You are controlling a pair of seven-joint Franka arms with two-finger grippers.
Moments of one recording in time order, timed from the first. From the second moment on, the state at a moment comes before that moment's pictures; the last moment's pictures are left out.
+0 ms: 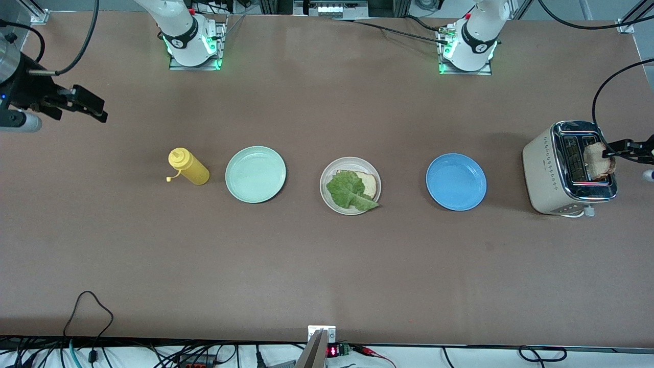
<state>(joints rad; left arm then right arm) 0.36 0.25 0.05 -1.81 0.11 1.88 0.52 0.07 0.00 0.02 -1.54 0.00 1.50 0.14</state>
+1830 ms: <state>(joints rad) 0.36 0.19 -0.16 -1.55 0.09 1.38 0.55 0.01 -0.06 0.07 -1.62 -0.01 1.59 0.13</state>
